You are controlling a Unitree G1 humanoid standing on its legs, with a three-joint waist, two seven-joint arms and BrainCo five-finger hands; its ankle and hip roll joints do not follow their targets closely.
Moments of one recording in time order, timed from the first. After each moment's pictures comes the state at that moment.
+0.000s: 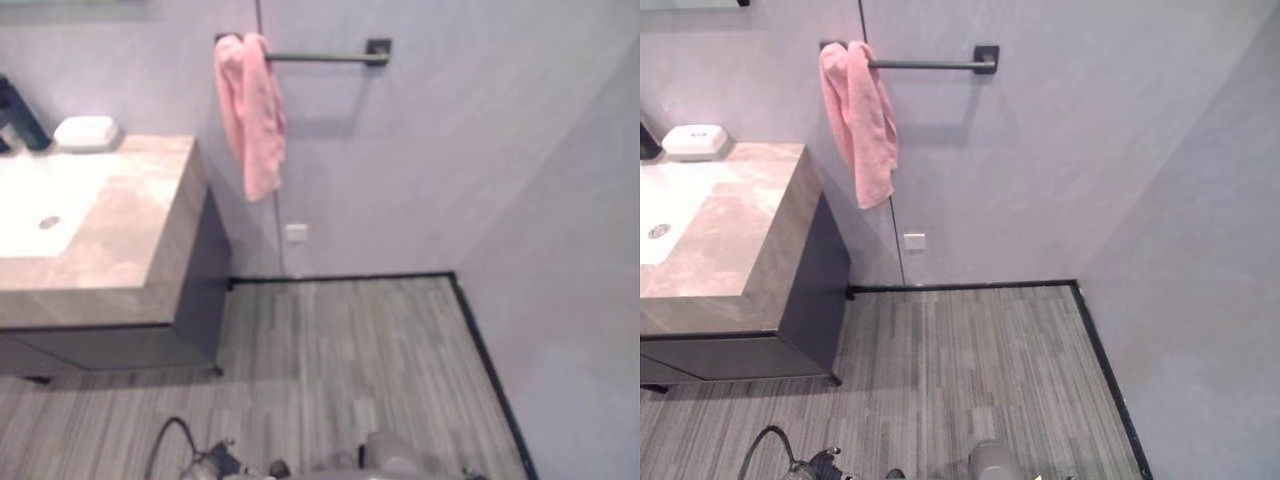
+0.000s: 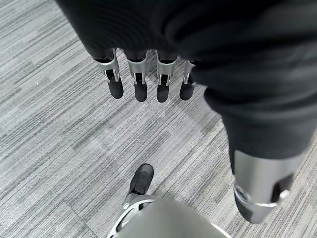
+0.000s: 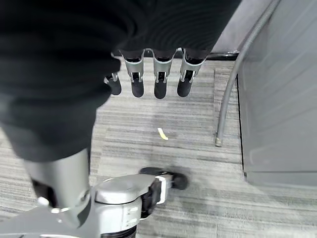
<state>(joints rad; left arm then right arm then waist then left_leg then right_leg) -0.06 0.25 -0.46 1.29 0.20 -0.03 0.11 0.04 -0.27 0.20 1.31 0.08 -0.05 -0.08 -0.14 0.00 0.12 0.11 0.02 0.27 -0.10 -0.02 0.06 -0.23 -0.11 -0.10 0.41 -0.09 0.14</state>
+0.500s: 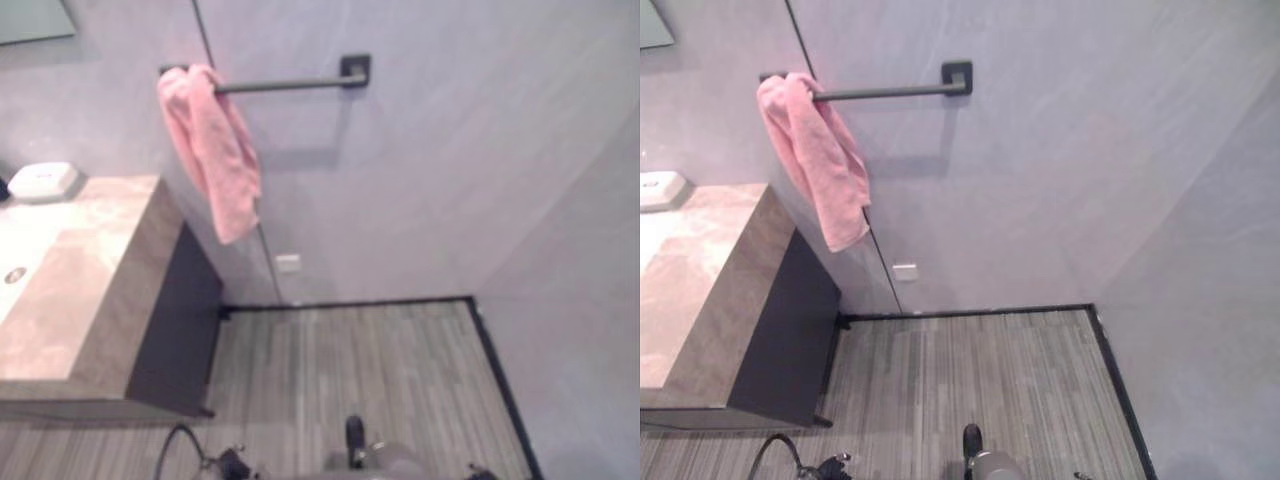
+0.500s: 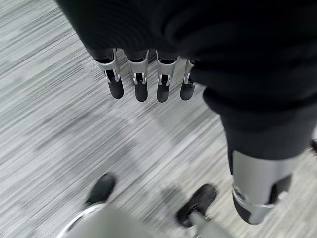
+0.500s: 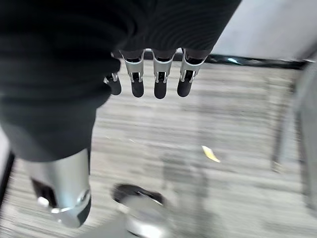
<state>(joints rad) -0.05 0.21 -0.41 1.32 0.20 -0.04 0.09 0.04 -0.34 0.20 1.26 0.08 -0.05 -0.08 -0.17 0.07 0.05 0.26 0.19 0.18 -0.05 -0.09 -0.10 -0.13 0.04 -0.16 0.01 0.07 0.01</state>
